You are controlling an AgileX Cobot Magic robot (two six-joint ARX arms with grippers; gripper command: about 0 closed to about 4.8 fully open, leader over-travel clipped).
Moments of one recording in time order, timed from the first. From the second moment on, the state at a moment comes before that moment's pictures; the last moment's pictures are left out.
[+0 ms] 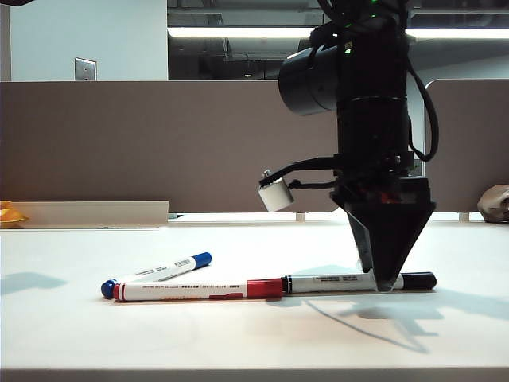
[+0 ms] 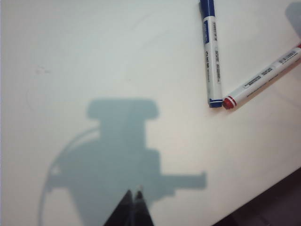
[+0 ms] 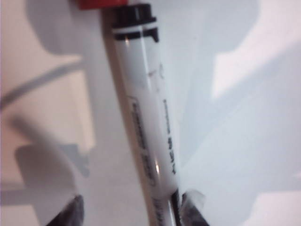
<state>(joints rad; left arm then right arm) -0.18 1.06 1.09 -1.04 0.16 0.39 0.64 1.83 1.31 -0.97 0.08 -0.88</state>
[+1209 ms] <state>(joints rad) -0.25 1.37 1.09 -0.73 0.40 0.38 0.78 1.08 1.30 -0.86 0.05 -0.57</state>
